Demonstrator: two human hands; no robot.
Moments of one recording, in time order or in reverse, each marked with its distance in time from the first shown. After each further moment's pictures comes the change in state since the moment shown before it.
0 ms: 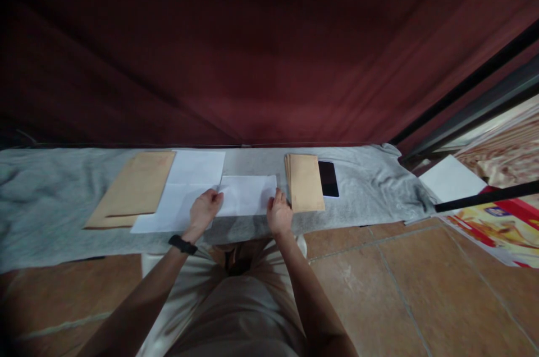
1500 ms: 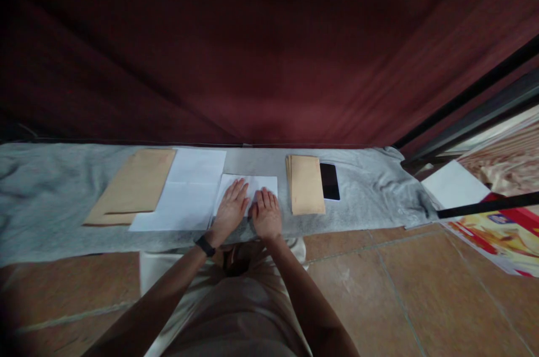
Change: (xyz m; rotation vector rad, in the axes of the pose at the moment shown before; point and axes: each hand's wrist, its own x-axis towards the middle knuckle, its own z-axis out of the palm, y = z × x) left_hand -0.016 0.033 0.055 0.013 0.282 0.672; right_hand -0.010 -0.011 0.036 0.147 0.095 -0.402
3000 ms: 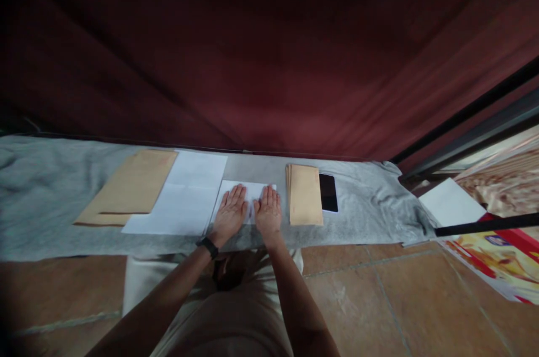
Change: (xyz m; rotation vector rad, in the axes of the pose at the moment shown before) left_hand 0.002 -0.005 0.034 0.094 0.059 -0.048; right_hand 0.028 0.021 0.021 -0.180 0.170 -0.020
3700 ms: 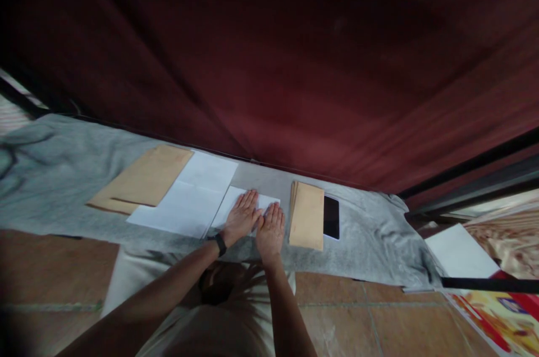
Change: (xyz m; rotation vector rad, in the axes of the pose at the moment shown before) left_hand 0.026 0.020 0.014 -0.037 0.031 -0.015; right_hand -0.014 0.005 -0.006 -0.042 0.030 -0.036
